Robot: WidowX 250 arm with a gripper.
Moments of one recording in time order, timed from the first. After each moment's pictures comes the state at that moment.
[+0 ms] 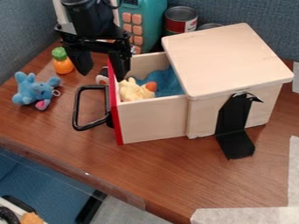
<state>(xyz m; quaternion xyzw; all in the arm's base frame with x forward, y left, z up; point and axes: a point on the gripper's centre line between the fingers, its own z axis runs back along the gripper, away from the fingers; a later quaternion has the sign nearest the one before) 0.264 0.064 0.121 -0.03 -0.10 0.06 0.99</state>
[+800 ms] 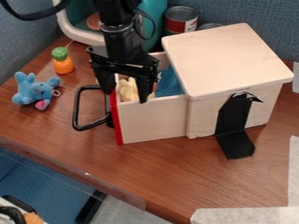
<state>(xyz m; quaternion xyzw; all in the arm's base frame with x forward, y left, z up) 0.278 0.036 0.085 -0.01 -0.06 0.05 1.00</state>
